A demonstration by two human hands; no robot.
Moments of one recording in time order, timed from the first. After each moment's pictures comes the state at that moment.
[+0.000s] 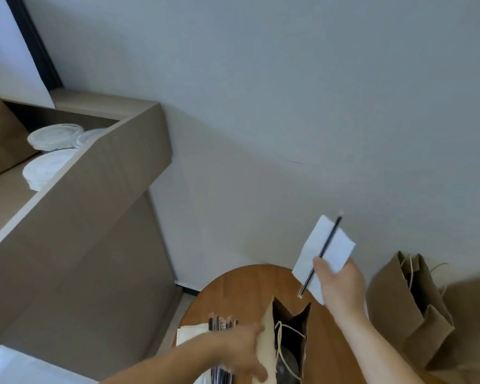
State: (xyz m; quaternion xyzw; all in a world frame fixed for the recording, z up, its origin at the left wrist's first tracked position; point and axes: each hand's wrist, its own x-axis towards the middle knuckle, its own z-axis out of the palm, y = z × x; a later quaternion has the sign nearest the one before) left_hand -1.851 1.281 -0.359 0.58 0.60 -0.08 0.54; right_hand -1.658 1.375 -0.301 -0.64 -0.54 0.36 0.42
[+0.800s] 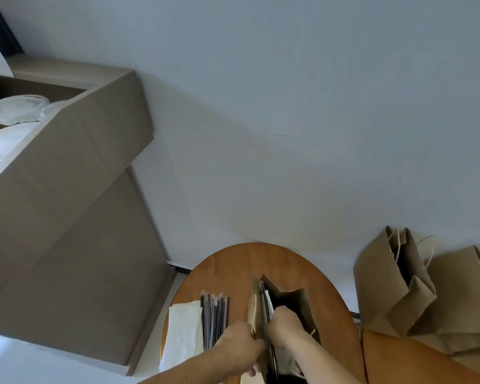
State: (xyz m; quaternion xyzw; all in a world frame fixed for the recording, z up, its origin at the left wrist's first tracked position) left_hand -1.811 1.256 -0.392 0.40 0.69 0.07 0.60; right_hand -1.692 1.322 -0.417 -0.68 -0.60 0.40 -0.13
